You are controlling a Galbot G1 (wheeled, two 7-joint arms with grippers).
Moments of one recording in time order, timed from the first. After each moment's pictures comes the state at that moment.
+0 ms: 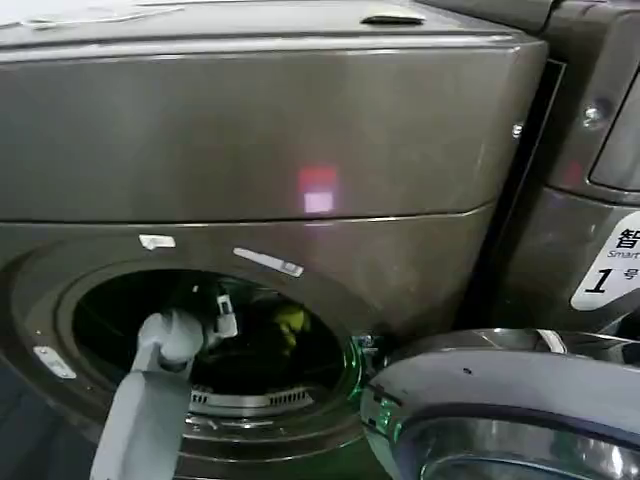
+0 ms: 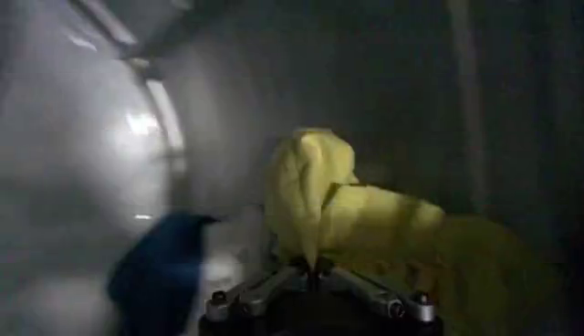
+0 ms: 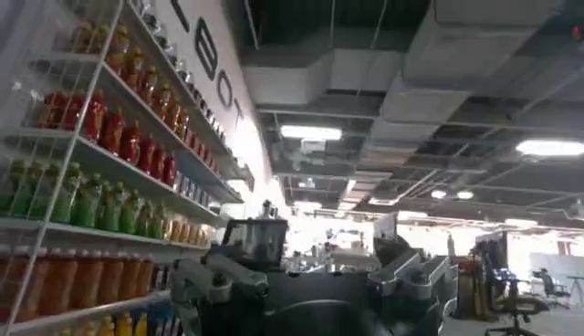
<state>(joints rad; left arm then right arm) 0.74 -1.34 -0.50 -1.61 0.81 0.16 0.96 -1.53 1.30 2.08 1.78 0.36 -0.03 0.13</state>
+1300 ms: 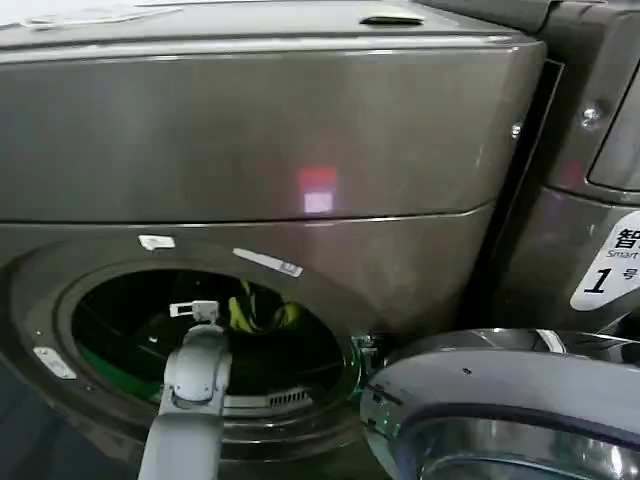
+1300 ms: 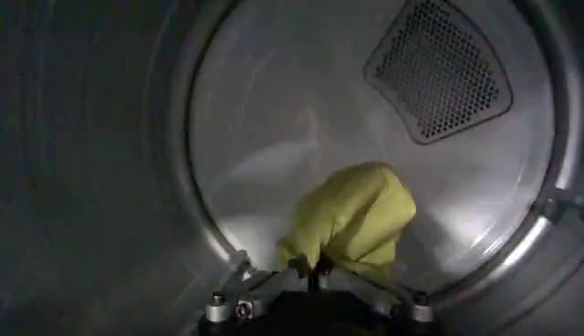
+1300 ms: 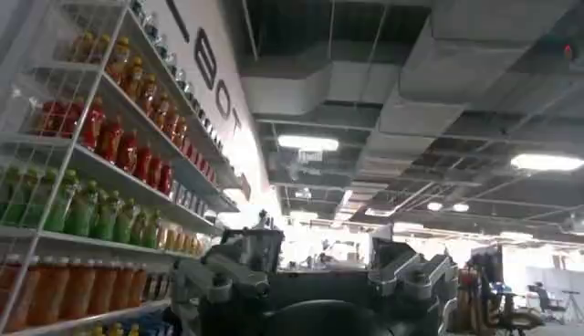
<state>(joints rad) 0.91 -1.52 -0.52 -1.78 0.16 0.45 -0.07 -1.54 1.31 2.09 1.81 0.36 -0.04 0.15</state>
